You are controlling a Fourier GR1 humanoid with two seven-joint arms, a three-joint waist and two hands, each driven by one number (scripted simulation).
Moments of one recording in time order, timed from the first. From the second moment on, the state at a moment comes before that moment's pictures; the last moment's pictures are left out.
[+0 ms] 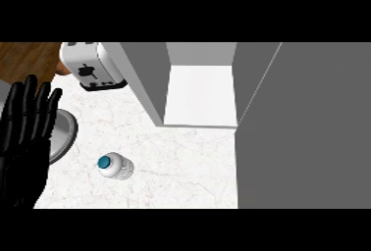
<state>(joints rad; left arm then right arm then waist) -0.01 0.07 -0.01 -2.10 0.00 0.01 0.03 0.00 -0.12 0.00 -2.10 -0.01 0.01 0.04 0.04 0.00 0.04</state>
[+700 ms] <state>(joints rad) 0.28 0.16 0.05 -2.33 0.49 -0.21 0.21 0.17 -0.09 0.15 -2.31 -0.09 0.07 0.15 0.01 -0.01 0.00</state>
